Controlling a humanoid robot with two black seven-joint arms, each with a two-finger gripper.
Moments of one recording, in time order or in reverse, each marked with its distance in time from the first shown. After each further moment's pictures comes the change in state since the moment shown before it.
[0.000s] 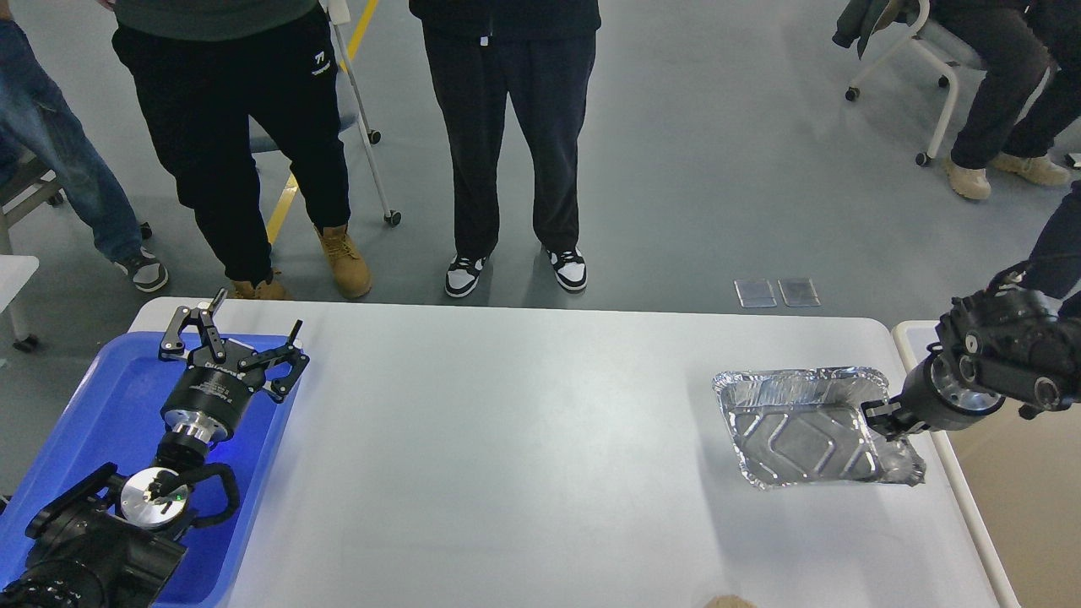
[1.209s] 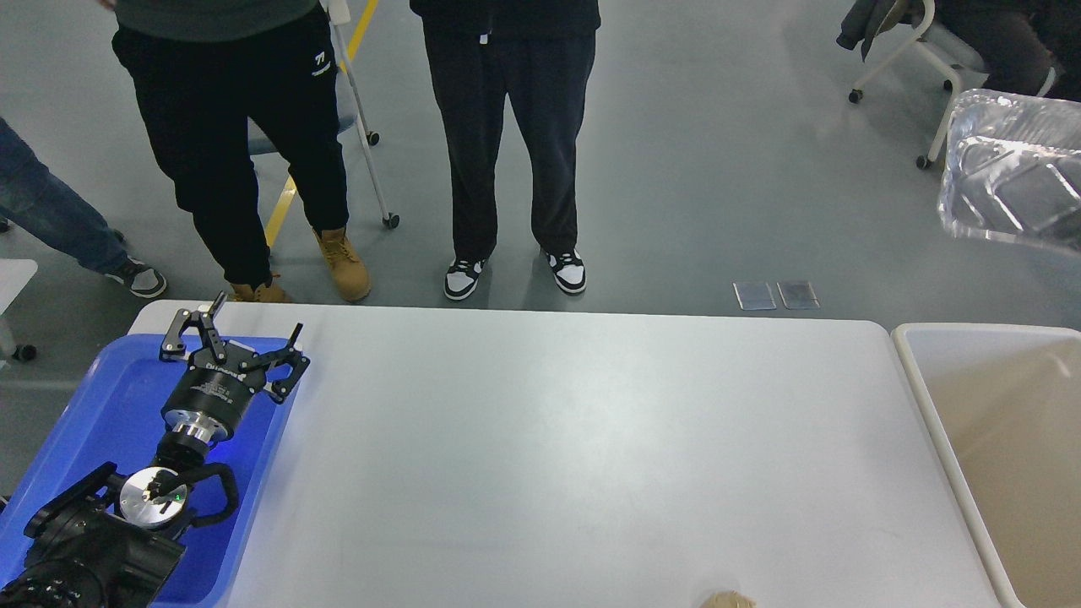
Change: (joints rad) left arm 0.000 0.001 0.001 0.000 0.001 0.000 0.000; right arm 0.285 -0.312 -0.135 -0.179 0.226 -0.208 -0.017
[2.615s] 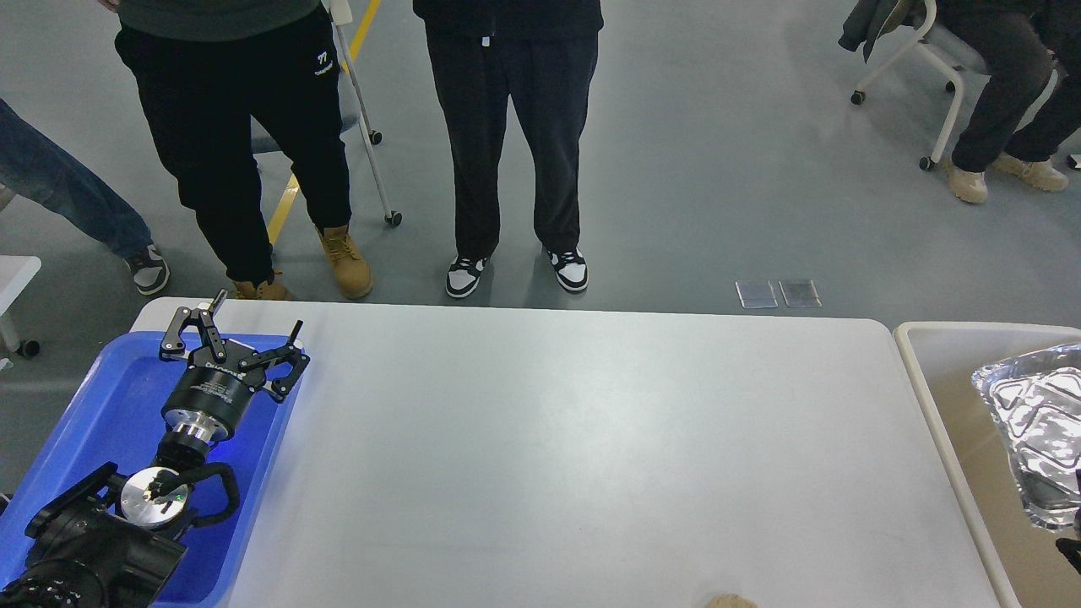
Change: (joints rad) left arm 0.000 -0.001 -0.001 0.000 -0.004 0.000 -0.001; right arm -1.106 0.393 0.739 -0.513 0.699 -0.489 -0.185
